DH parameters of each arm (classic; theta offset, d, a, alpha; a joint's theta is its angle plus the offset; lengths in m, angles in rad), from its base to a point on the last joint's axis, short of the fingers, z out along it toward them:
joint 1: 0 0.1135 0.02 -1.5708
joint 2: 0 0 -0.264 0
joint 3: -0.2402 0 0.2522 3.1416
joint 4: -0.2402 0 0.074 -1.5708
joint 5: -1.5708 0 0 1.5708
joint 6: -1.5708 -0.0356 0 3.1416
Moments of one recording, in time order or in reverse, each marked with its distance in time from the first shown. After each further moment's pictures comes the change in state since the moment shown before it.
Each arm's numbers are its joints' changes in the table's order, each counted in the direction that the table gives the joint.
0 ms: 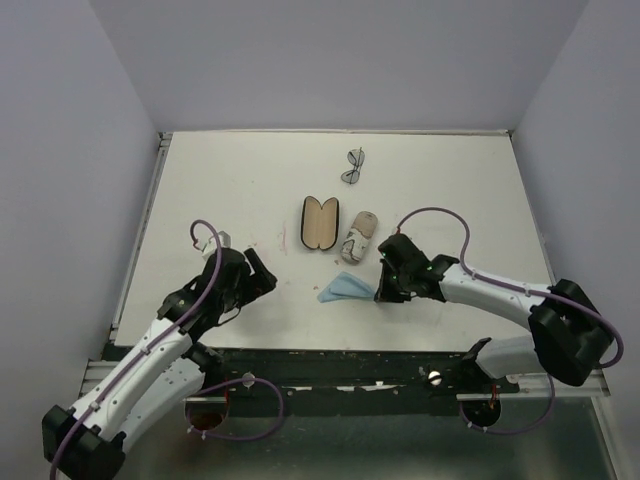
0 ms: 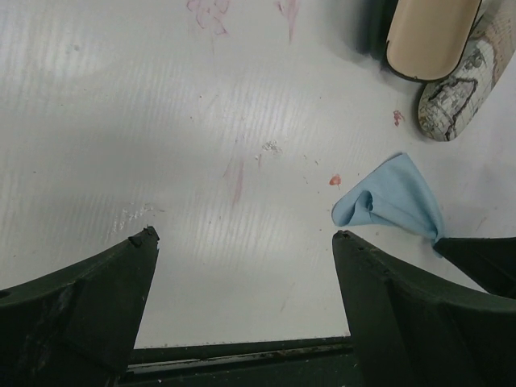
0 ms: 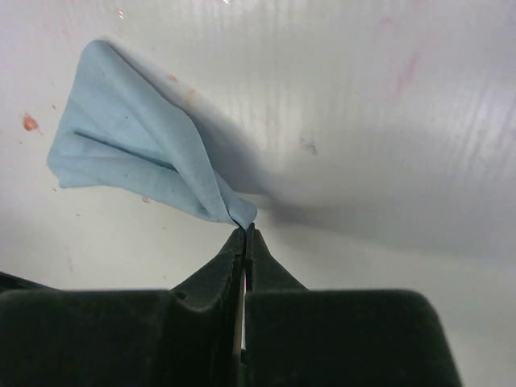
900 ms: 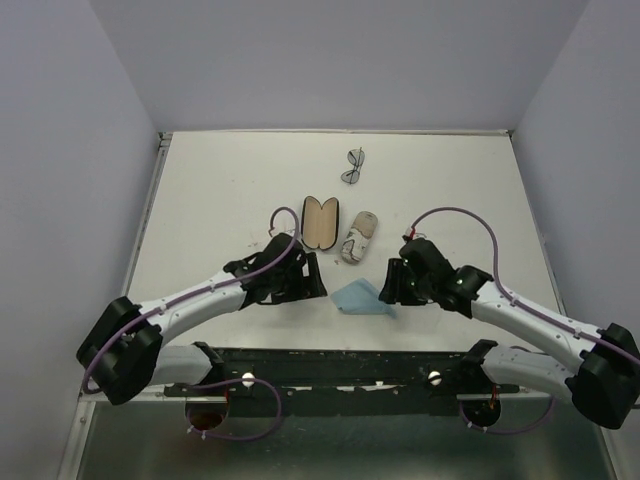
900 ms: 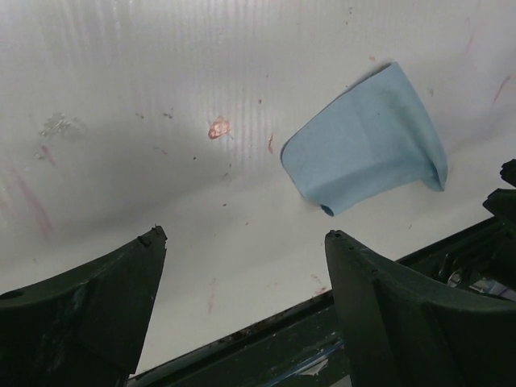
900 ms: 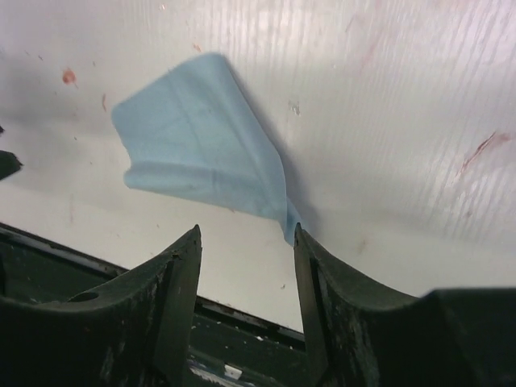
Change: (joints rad) left arm -0.200 0.562 -0.080 0.347 -0.284 -0.081; right arm -0.004 -0.320 0.077 -0.175 -0.036 0.112
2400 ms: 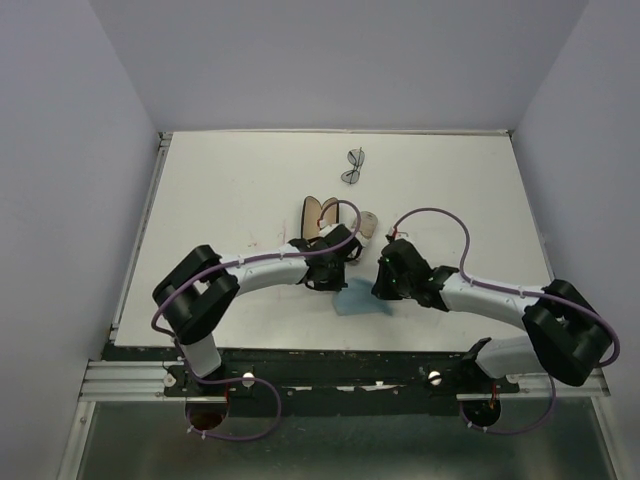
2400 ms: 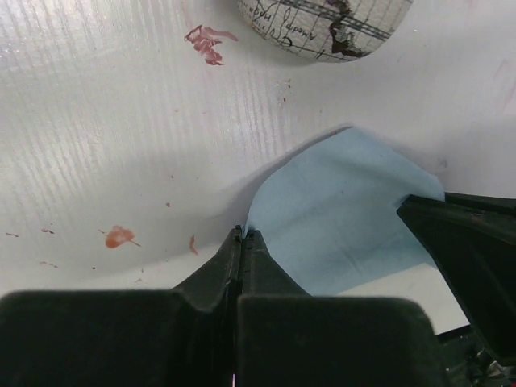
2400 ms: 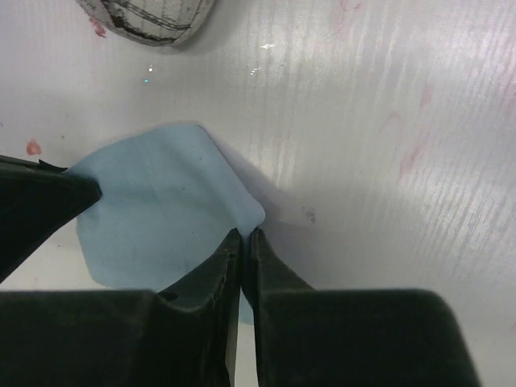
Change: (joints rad) left arm -0.171 0.540 -0.428 -0.093 0.180 -0.001; right arm 0.000 0.285 0.063 0.420 -0.063 0.027
